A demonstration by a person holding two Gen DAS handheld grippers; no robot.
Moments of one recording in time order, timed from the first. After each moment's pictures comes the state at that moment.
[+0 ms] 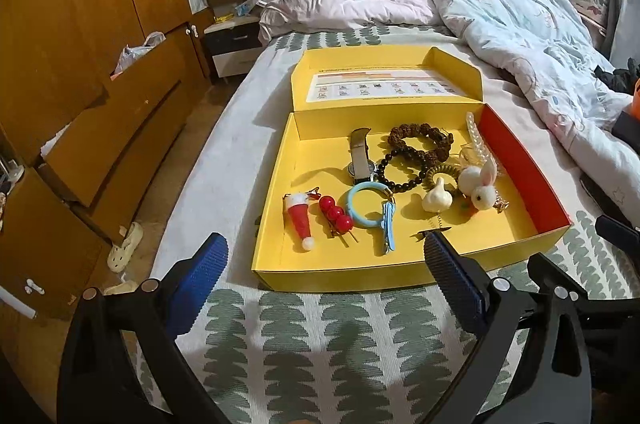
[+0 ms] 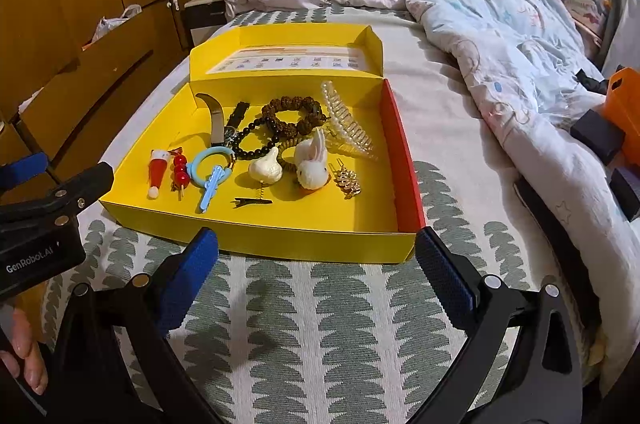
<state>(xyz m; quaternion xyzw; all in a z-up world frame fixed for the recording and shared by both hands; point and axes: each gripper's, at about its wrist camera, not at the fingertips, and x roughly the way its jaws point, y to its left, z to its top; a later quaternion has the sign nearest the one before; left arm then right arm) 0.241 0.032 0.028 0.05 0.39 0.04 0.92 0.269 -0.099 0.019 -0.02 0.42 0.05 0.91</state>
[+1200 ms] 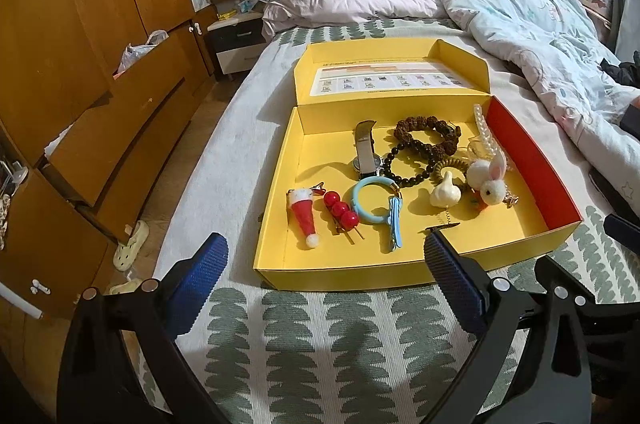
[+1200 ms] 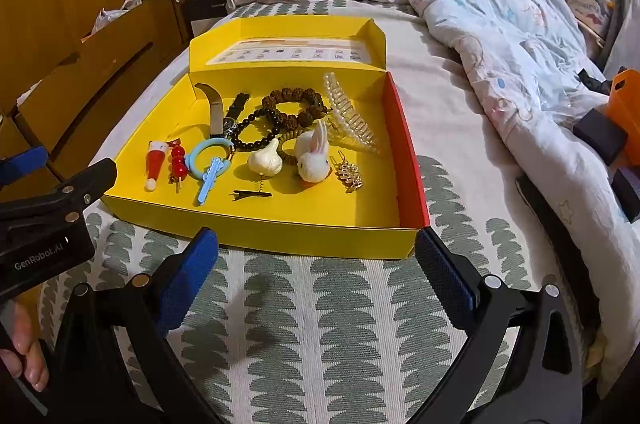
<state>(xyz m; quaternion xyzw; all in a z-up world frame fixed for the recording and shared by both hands) 0.249 0.033 0.020 0.06 0.40 0.04 0.91 0.270 -0.100 0.013 -0.02 0.42 0.05 0.90</state>
